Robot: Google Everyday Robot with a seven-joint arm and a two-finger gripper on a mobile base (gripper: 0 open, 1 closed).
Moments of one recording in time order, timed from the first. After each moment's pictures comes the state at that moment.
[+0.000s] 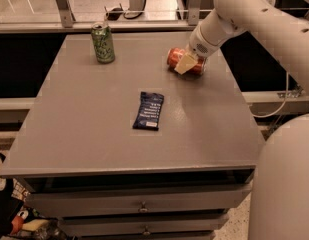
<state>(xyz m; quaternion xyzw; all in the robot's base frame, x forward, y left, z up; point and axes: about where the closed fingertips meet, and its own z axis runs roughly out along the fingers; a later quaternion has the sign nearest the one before) 0.742 -0.125 0.848 -0.52 0.80 0.03 0.31</state>
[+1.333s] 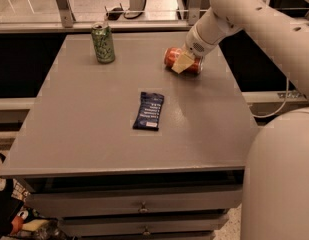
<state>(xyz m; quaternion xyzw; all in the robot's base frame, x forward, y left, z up) 0.745 -0.114 0.845 -0.52 0.80 0.04 0.30</state>
